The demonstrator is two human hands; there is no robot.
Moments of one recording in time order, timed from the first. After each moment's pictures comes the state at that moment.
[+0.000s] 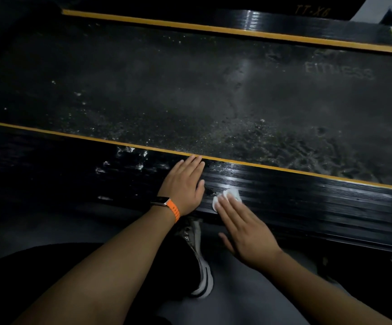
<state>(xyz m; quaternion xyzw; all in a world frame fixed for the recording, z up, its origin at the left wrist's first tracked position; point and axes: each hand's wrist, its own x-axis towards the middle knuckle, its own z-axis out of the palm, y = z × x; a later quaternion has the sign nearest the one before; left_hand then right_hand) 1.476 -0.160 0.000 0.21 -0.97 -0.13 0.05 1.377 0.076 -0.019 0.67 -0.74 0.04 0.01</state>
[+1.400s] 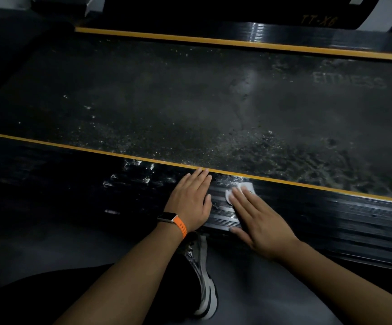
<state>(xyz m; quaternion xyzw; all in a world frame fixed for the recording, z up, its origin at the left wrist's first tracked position) 1.474 -0.160 -0.001 0.21 -0.97 -0.12 0.04 1.323 0.045 -0.005 0.66 -0.75 0.01 -0.06</state>
